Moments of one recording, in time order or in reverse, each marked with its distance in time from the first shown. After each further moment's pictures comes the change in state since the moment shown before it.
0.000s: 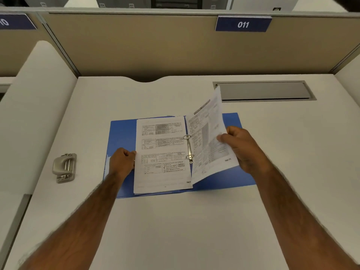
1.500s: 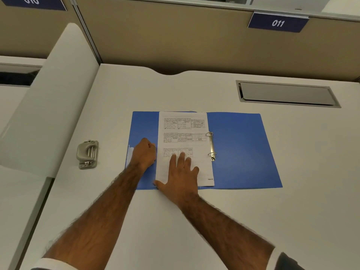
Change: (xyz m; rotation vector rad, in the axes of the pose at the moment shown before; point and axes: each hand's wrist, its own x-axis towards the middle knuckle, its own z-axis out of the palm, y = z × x) left_hand 0.006 -0.005 -0.011 -0.009 -0.072 0.057; right_hand -0.030 0.112 0.245 -1.293 -0.099 -0.223
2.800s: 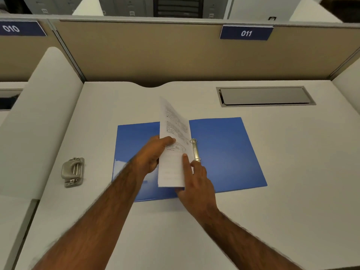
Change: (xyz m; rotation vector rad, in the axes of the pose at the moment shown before) left_hand -0.036 0.111 0.016 -0.663 -0.476 -0.131; right_hand -0.042 0.079 -0.038 0.241 0.384 -0.009
